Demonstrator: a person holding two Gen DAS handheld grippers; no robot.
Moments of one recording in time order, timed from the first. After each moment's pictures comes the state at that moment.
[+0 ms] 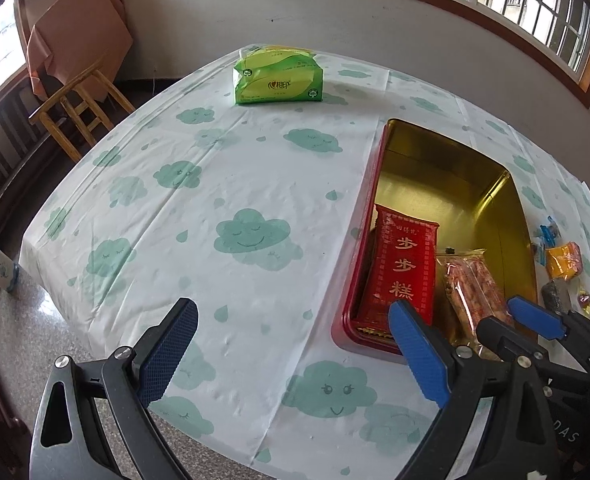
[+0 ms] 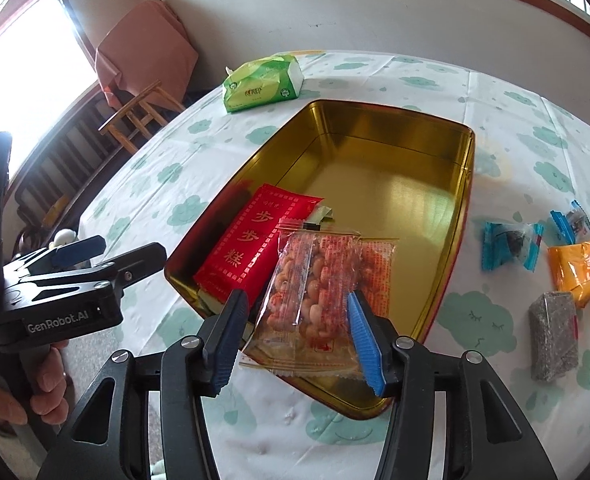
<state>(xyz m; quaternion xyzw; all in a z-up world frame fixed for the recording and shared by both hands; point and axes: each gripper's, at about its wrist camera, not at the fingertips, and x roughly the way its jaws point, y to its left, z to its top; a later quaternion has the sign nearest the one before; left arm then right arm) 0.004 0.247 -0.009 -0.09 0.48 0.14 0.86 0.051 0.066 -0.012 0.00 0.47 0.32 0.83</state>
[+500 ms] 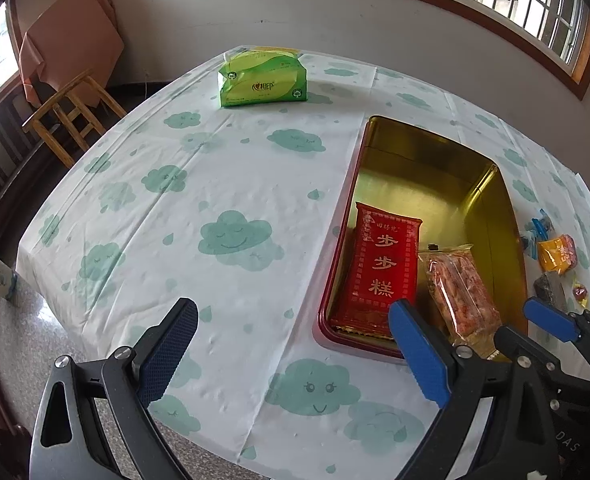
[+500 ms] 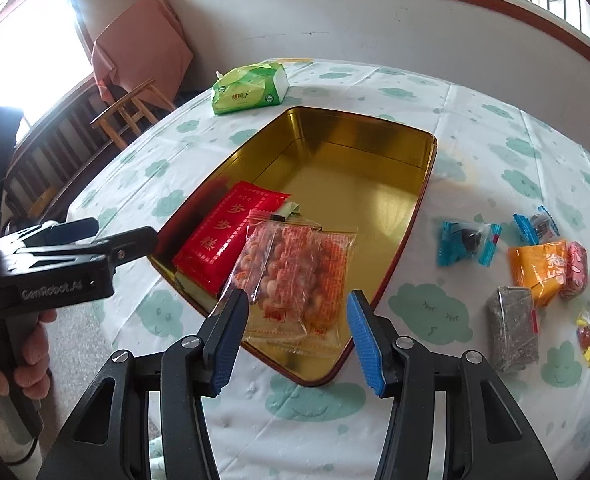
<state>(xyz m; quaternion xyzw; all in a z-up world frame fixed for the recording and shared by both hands) 0.008 0.237 -0.009 -0.08 0.48 0.13 0.86 0.038 0.043 -0.003 -0.04 0.44 0.30 0.84</state>
